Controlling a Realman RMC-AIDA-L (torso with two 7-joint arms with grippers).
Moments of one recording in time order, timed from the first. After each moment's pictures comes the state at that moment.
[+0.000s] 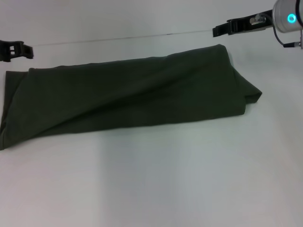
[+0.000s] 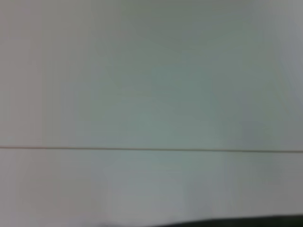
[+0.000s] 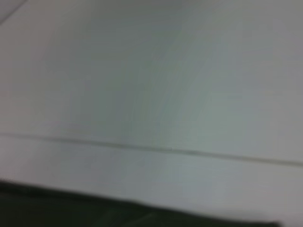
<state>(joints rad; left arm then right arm) -0.84 -2.10 -2.31 -0.96 -0.21 1.01 -2.88 0.82 1.95 -0.86 -0.75 -2.44 -1.00 2.46</state>
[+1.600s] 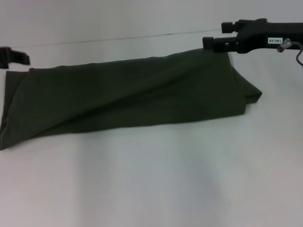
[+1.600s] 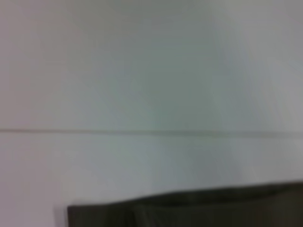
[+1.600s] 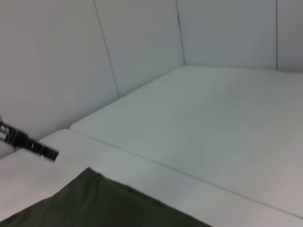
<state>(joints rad) -0.74 -2.00 -2.34 -0.99 -0.53 1.21 -2.64 0.52 2.08 -0.76 -1.11 -2.03 -1.36 1.89</state>
